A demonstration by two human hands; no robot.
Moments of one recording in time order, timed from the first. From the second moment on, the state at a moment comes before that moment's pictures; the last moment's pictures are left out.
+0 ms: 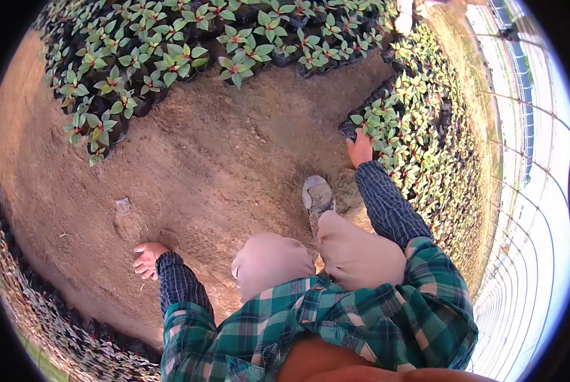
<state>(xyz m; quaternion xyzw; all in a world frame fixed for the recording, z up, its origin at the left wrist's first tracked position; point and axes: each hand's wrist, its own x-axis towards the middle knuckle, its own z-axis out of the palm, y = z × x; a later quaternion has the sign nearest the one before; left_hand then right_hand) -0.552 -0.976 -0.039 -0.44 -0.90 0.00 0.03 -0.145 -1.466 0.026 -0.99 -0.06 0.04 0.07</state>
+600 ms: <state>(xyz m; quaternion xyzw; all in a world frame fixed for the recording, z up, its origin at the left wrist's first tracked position) -0.547 -0.967 -0.020 -0.41 -0.91 0.06 -0.05 -0.225 -1.029 0.075 -0.71 -0.65 0.17 0.20</state>
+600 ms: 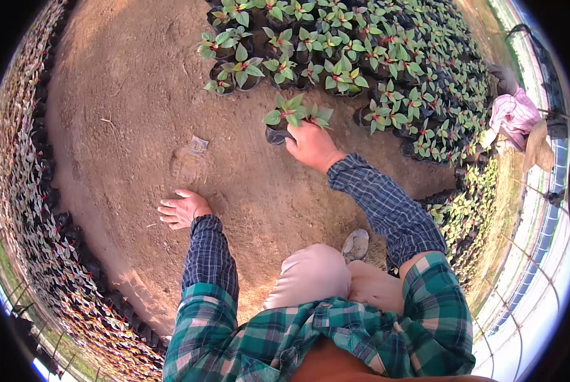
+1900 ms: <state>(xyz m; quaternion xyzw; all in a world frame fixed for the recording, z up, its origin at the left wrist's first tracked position) -0.537 -0.975 -0.013 -0.41 -0.91 0.07 -0.02 -0.105 -1.397 0.025 -0.94 0.10 0.07 0.31</state>
